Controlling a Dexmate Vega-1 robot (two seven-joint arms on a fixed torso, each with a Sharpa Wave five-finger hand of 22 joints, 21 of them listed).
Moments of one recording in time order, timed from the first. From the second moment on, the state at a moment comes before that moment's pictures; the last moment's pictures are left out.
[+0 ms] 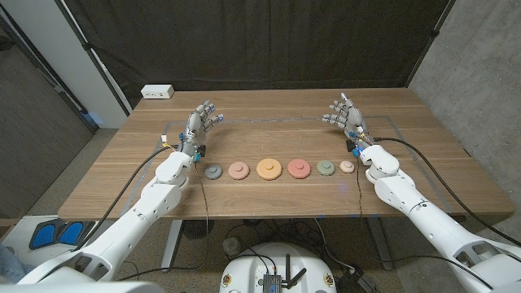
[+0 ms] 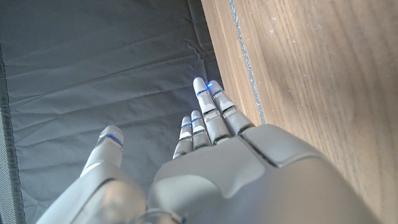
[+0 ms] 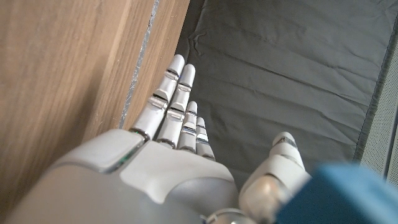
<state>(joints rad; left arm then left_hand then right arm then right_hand) 0.90 0.51 0.34 -1.35 -0.61 -0.33 0.07 0.04 0.00 0.58 -0.15 0.17 0.14 0.04 0.19 0.17 0.17 -0.02 0.22 0.19 0.58 -0.05 0.34 0.23 0.42 0.02 0.35 0.22 -0.83 -0.49 -0.38 -1.29 0.60 0.34 0.00 0.22 0.06 0.26 -0.14 0.17 0.15 0.08 0.21 0.19 0.32 0.05 0.25 0.23 0.67 0.00 0.48 0.49 0.79 0.04 0.36 0.19</state>
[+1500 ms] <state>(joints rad) 0.98 0.50 0.34 -1.44 -0.57 -0.35 0.18 0.26 0.00 0.53 -0.18 0.17 0.25 0.10 0.19 0.18 0.31 0.06 0.20 0.19 1.00 -0.15 0.91 0.69 0.85 -0.11 0.77 0.53 -0.88 -0.50 -0.37 -1.35 0.55 0.34 -0.09 0.33 0.07 0.26 -0.15 0.17 0.32 0.01 0.23 0.20 0.46 0.02 0.25 0.31 0.98 -0.14 1.08 1.11 1.11 -0.20 0.80 0.58</state>
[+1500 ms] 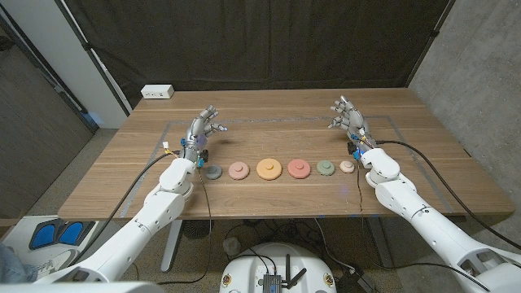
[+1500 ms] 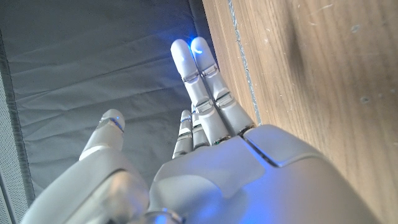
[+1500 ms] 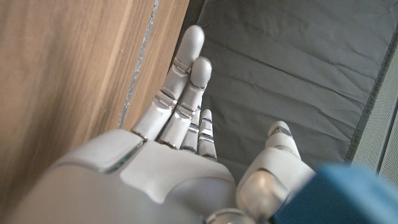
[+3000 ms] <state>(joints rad) 0.98 0.54 0.36 -1.49 -0.43 -0.27 0.29 0.71 -0.07 0.58 -0.20 0.26 0.21 0.03 0.20 0.19 0.27 -0.08 0.22 0.22 0.96 -0.14 1.05 0.73 0.84 -0.10 0.86 0.54 -0.89 -0.53 -0.40 -1.41 0.40 0.26 -0.25 0.70 -0.05 0.40 -0.19 0.26 0.36 -0.01 0.22 0.22 0.41 -0.06 0.22 0.37 0.94 -0.14 1.24 1.19 1.08 -0.19 0.86 0.62</state>
